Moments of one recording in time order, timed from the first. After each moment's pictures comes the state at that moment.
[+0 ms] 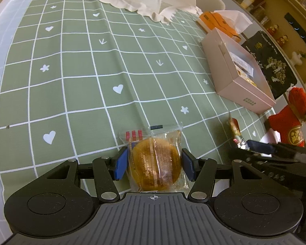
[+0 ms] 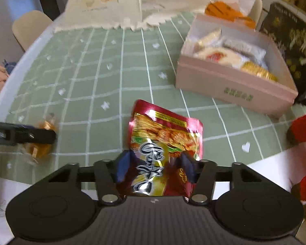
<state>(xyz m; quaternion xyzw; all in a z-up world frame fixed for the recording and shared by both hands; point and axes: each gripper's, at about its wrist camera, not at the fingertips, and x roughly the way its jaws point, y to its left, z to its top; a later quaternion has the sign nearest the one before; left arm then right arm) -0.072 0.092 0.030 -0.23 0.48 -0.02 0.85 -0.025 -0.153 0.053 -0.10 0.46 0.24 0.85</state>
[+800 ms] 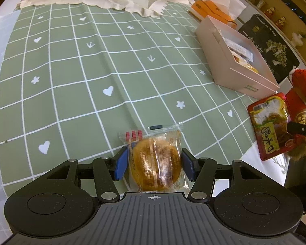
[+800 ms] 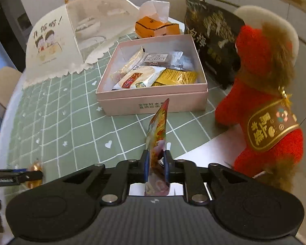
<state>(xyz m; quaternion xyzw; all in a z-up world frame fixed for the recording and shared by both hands) -0.059 0.074 0.033 -0.17 0.49 -0.03 0.85 -0.002 -0.278 0.092 0.05 0.46 0.16 0.87</state>
